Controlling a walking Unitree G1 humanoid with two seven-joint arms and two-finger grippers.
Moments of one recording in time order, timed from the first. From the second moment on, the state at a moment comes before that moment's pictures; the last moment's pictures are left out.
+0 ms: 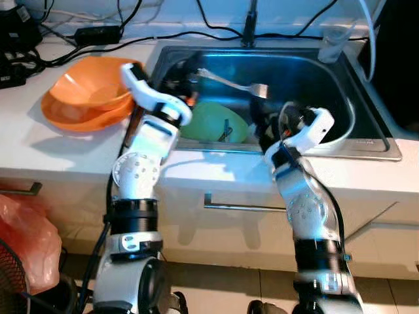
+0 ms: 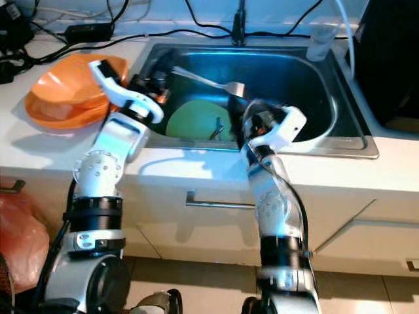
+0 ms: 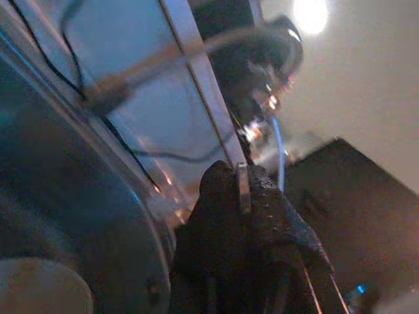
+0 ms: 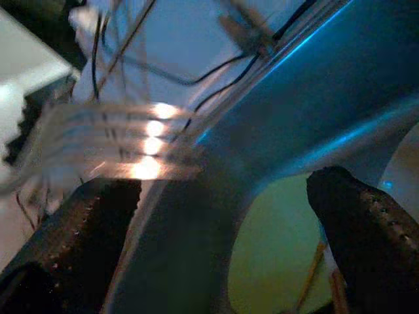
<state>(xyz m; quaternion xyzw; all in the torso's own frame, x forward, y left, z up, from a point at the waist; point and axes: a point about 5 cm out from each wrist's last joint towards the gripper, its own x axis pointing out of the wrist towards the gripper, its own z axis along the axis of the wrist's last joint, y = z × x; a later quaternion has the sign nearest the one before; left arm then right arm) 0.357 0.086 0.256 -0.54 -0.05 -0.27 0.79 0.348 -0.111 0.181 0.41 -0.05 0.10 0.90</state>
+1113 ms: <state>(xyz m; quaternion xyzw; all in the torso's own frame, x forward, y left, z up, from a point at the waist) 0.357 0.089 0.255 -0.55 -0.03 -0.26 0.79 0.379 -0.095 0.188 0.48 -0.06 0.12 0.87</state>
